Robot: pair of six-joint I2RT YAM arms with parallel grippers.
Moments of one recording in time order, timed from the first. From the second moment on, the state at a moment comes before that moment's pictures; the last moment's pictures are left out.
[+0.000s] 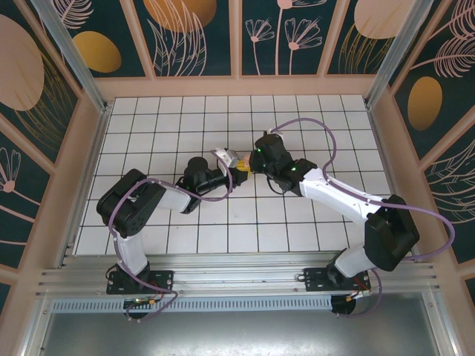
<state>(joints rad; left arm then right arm) -0.62 1.87 0.72 1.05 0.54 -0.14 0.74 1.47 1.06 -0.30 0.23 0.72</state>
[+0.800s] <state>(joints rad) -0.62 1.85 0.72 1.06 0.54 -0.13 0.74 1.39 1.03 -0.28 0.16 0.73</state>
